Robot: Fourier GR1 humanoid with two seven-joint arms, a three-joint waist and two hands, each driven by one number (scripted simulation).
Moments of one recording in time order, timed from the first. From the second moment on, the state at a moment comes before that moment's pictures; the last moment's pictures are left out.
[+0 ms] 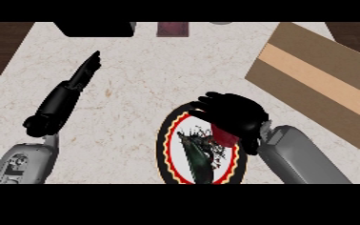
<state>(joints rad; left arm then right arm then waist) -0.22 0.33 -0.06 -1.52 -0.05 -0.15 -0.09 -0.47 -0.32 0.53 -1.53 1.05 0.64 -0.23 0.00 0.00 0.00</state>
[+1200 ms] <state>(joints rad) -0.20 0.26 0.00 -1.55 -0.13 -0.21 -0.08 -0.50 -0.22 0.46 -1.18 1.28 0.42 -0.47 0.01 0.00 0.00</state>
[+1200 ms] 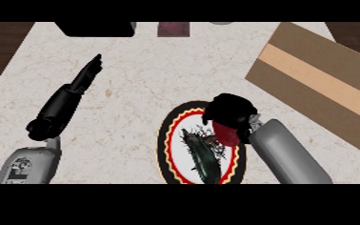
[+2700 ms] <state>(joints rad) -0.20 0.25 0.04 -1.55 -0.14 -0.24 -0.07 -0.34 -0.03 0.25 -1.78 1.23 0.33 -0.12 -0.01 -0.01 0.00</state>
